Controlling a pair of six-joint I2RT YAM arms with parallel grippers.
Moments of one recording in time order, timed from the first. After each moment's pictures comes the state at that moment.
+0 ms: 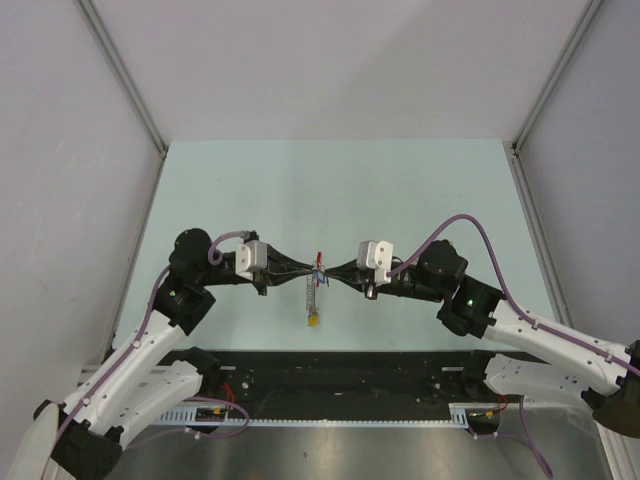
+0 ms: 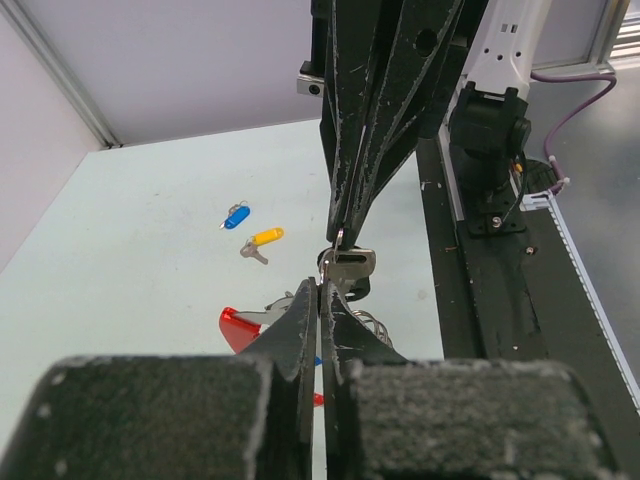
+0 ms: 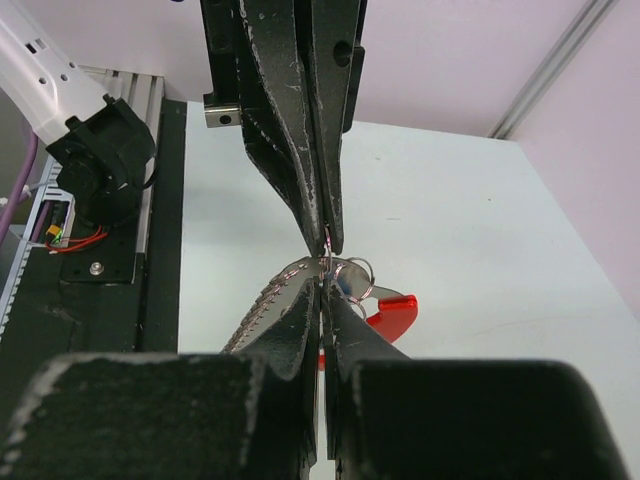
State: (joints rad) left arm -0.52 0.76 0.69 0.11 1.00 0.17; right arm 1.00 0.93 0.80 0.14 -0.38 -0.29
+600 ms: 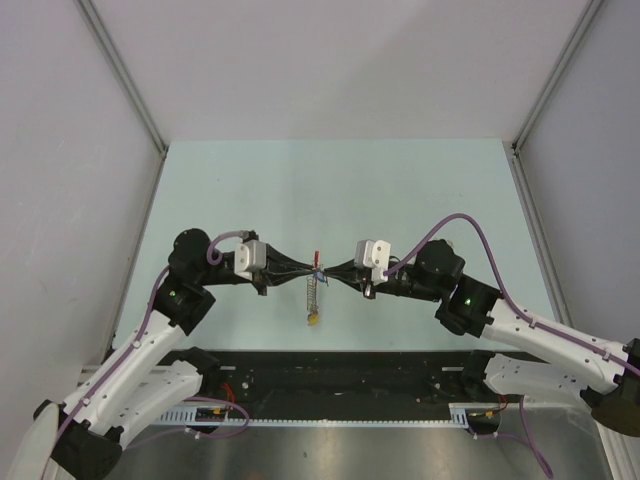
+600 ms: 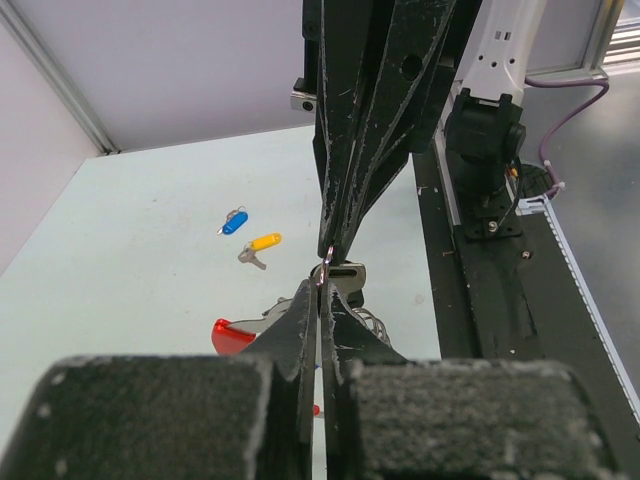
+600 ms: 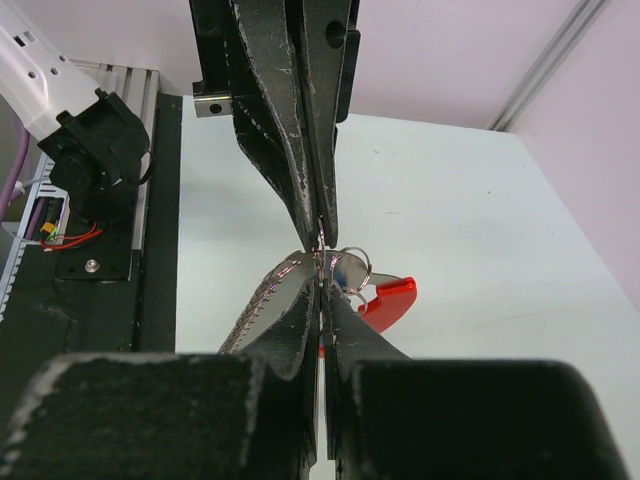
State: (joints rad) left arm -0.52 0.77 0.69 0.12 1.01 0.16; right arm 1.00 0.94 0.80 0.14 -0.36 -0.29
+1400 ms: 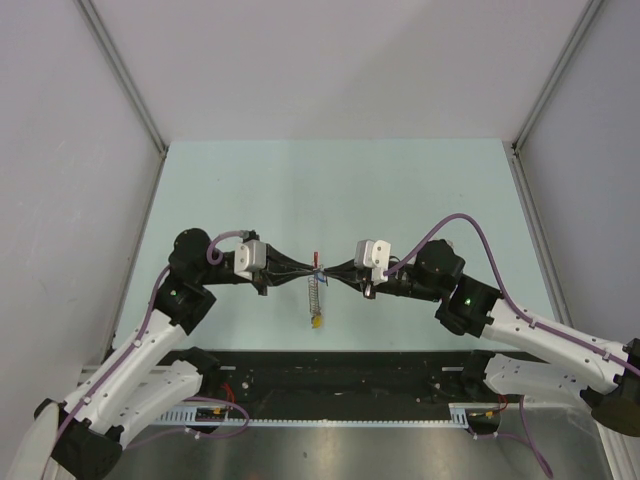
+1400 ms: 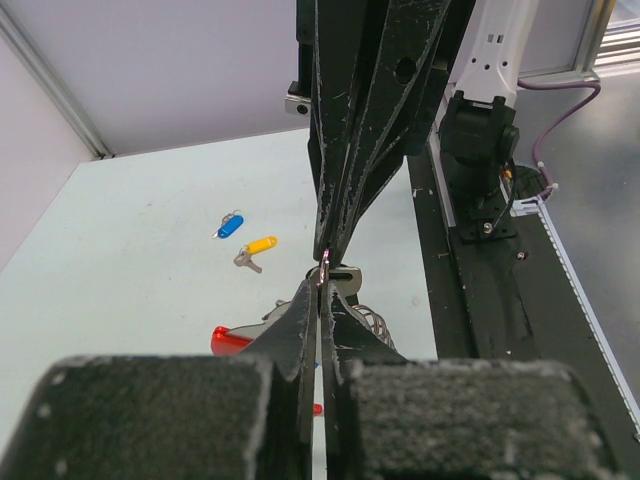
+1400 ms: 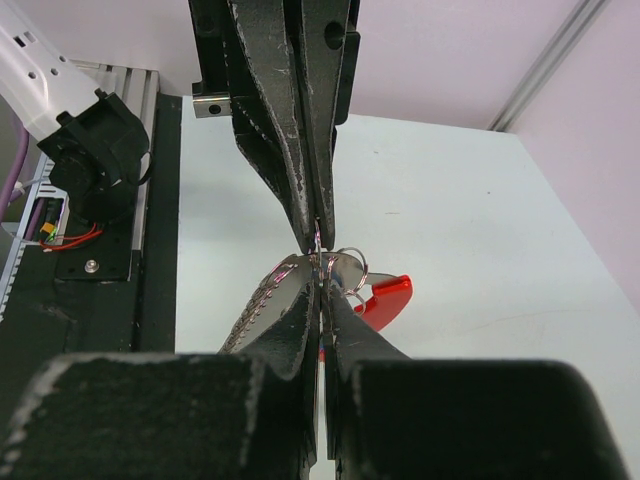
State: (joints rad) left arm -0.52 0.77 0.68 0.14 1.02 0.15; right arm 1.00 0.94 0.80 0.14 -0.36 -0.29
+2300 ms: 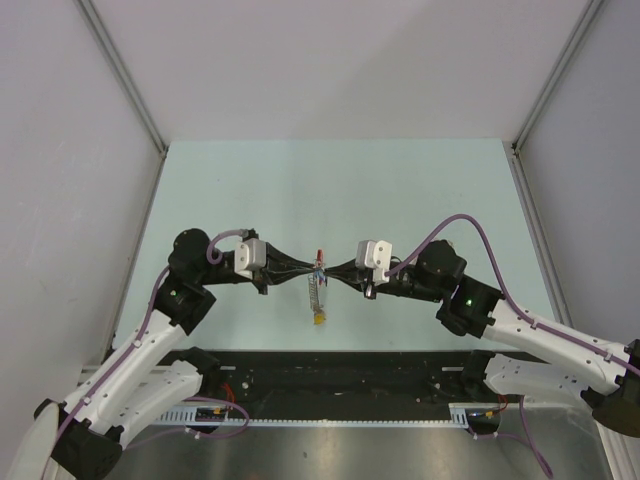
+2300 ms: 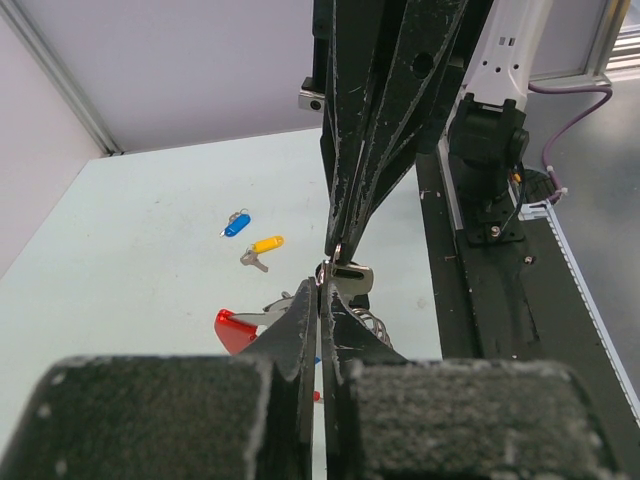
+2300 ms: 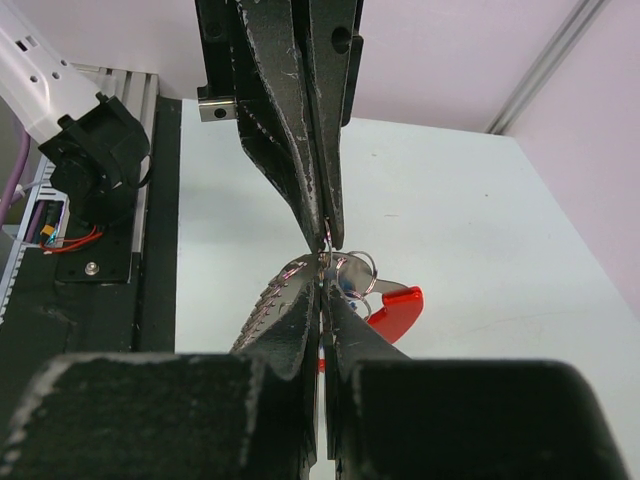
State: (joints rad) left arm -0.52 0.77 0.68 0.15 1.00 0.14; right arm 1.01 0.94 0.80 0.14 -0.36 -0.29
